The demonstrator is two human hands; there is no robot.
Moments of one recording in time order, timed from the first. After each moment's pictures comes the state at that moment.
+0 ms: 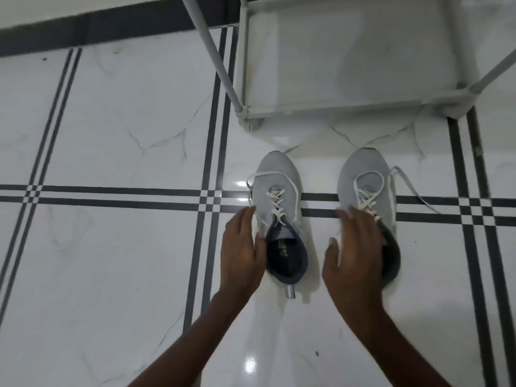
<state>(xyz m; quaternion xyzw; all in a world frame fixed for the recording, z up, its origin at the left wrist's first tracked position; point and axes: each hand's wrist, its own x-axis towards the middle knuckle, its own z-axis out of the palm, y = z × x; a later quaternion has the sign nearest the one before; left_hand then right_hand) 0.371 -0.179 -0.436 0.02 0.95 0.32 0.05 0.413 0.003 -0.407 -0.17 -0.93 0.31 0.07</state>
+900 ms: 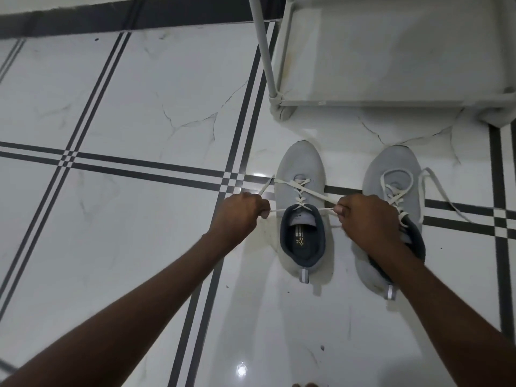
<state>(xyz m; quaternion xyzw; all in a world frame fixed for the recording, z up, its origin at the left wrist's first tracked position) 0.317 -0.235 -0.454 0.21 0.97 0.07 0.12 0.346 0.029 -0.449 -0.05 -0.97 0.17 -0.15</state>
